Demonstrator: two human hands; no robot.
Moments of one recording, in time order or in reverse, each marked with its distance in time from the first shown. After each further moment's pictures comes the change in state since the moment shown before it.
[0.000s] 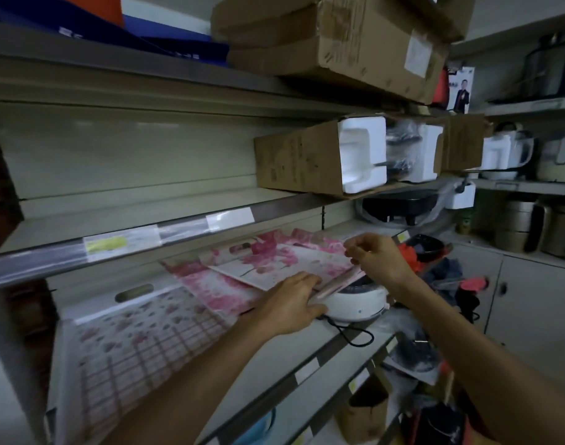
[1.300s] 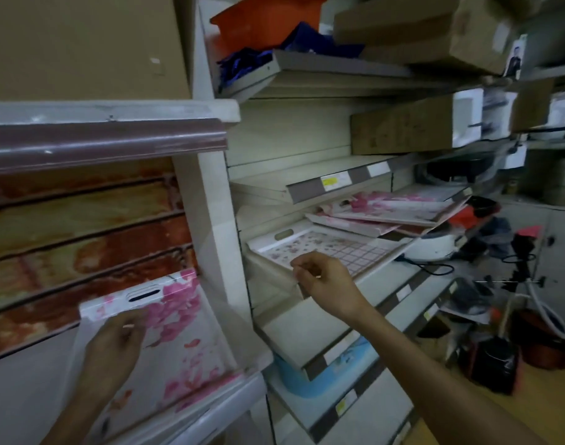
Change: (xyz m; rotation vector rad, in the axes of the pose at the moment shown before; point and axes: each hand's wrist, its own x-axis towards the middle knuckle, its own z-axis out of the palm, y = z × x) left_hand -0.561 -0.272 -0.212 -0.160 0.681 -0.675; right_hand -0.293 -0.221 0.327 0.106 -0.172 -0.166
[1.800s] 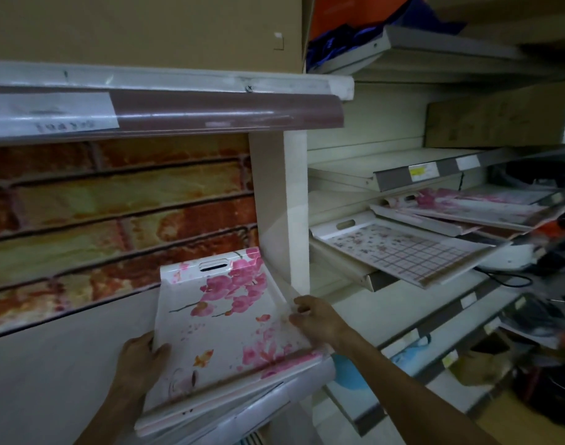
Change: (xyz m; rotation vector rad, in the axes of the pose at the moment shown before) left_hand -0.013 -0.115 -0.058 0.309 -0.161 -0.272; right_hand -0.005 0.018 0.175 -0.016 -0.422 0.363
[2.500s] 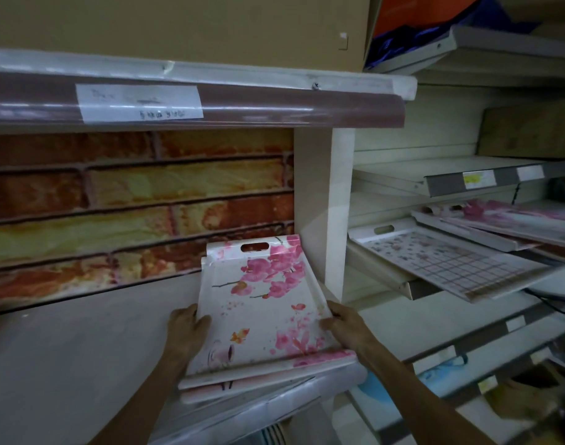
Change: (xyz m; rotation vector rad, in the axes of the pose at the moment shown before) left_hand -0.005 0.015 -0.012 -0.195 0.023 -0.029; right_hand -0.001 0.006 0.023 0.131 0.039 0.066
